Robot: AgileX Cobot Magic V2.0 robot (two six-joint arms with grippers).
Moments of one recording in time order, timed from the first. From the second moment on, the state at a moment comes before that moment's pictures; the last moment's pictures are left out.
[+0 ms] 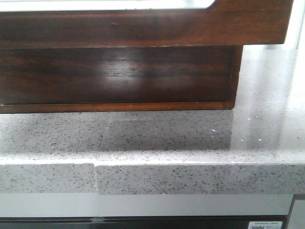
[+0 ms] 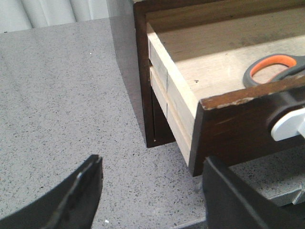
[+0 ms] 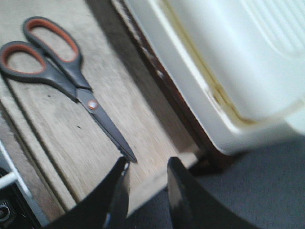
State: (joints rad) left arm -0.08 0.34 -0.66 -0.28 0.79 0.33; right arm 0.67 1.23 -1.62 -0.14 1.20 -0.32
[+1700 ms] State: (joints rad) left arm -0.08 0.34 -0.66 -0.28 0.80 0.33; right arm 0.34 0.44 -0.60 -0.13 0.74 0.12
